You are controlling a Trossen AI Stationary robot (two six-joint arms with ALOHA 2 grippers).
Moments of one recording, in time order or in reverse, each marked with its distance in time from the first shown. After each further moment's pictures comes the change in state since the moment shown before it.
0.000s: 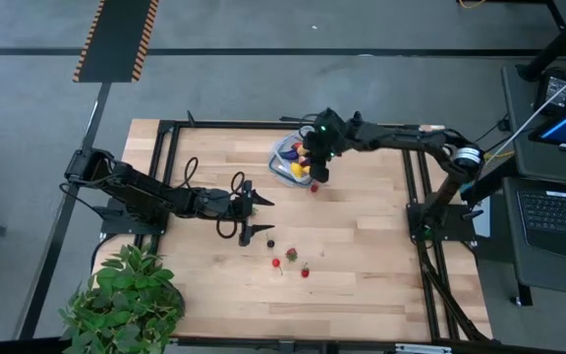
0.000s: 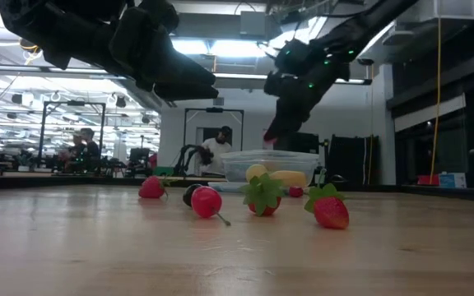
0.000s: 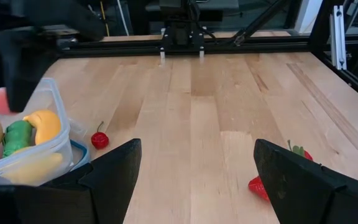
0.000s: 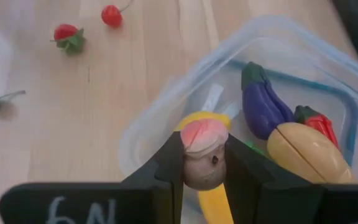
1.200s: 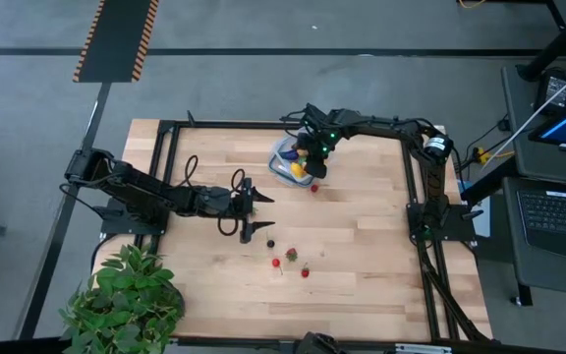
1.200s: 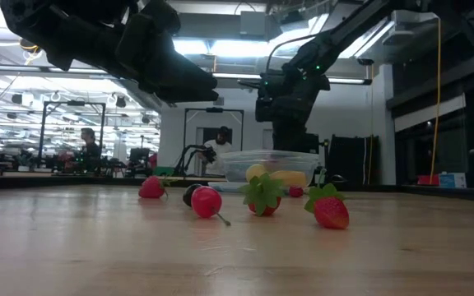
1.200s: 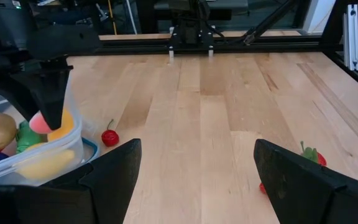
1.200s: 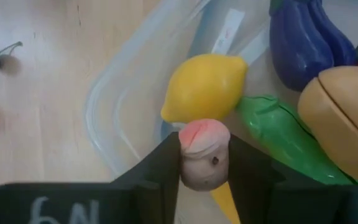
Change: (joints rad) left arm 0.024 0.000 0.000 -0.004 -0.005 0.000; right arm -0.052 0.261 0.302 -0.424 -0.101 -0.072
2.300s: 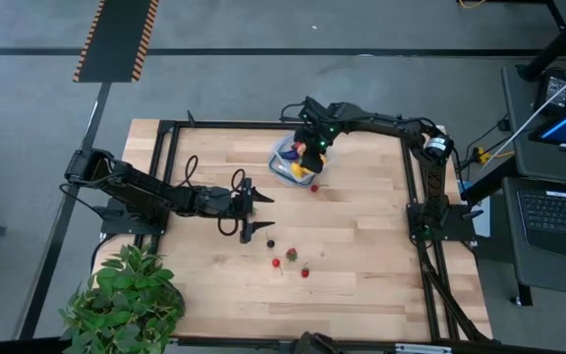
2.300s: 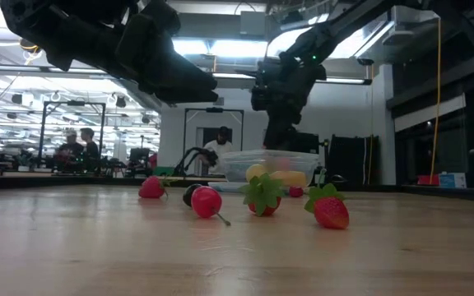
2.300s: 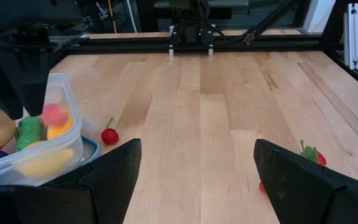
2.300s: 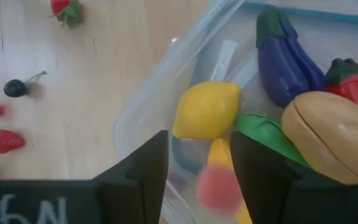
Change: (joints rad) left arm 0.000 0.000 0.000 -0.005 0.000 -0.004; right arm 0.006 -0.006 0.095 -0.064 -0.017 0.085
